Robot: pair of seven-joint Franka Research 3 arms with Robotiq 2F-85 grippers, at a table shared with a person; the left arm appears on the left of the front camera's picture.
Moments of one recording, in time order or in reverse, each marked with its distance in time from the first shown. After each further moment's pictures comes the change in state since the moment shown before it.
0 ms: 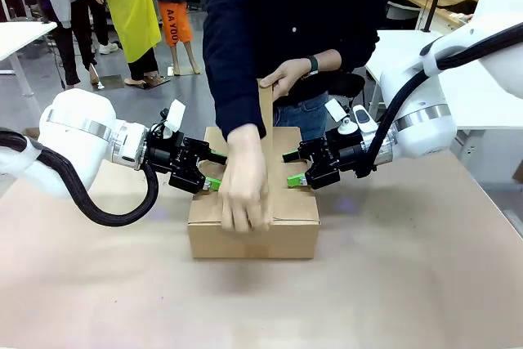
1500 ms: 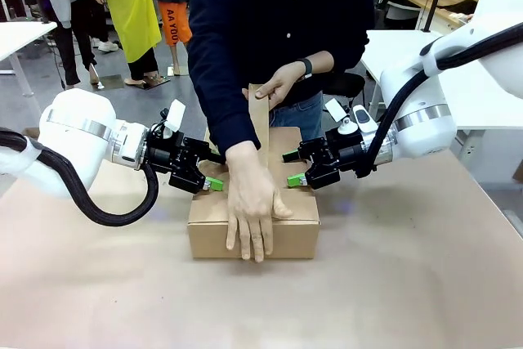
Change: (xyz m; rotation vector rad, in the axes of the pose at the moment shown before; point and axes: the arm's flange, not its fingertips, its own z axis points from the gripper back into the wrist) left arm 0.000 0.000 0.000 0.000 0.000 0.000; right arm 0.000 0.000 0.000 0.000 0.000 0.000
